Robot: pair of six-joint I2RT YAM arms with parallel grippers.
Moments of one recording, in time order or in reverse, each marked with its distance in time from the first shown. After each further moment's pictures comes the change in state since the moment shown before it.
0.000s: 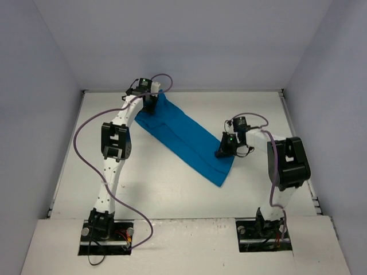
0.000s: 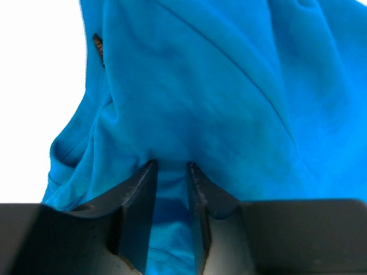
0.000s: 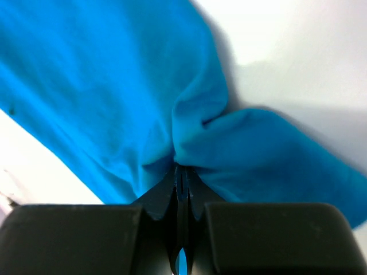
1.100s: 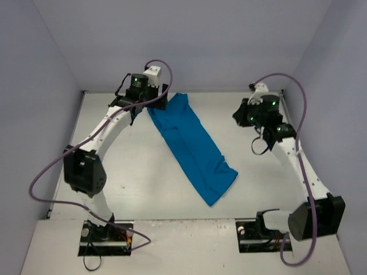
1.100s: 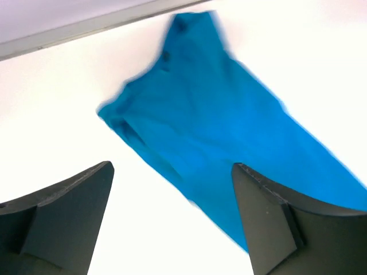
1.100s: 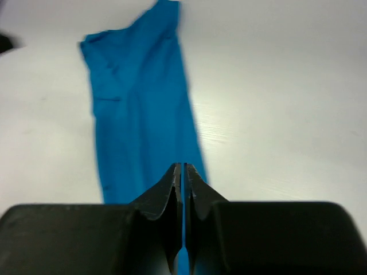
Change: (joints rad) left arm -0.137 -0.780 -0.740 0.368 0.029 -0.185; right arm -0.010 -0.558 0.120 0.046 0.191 -0.241
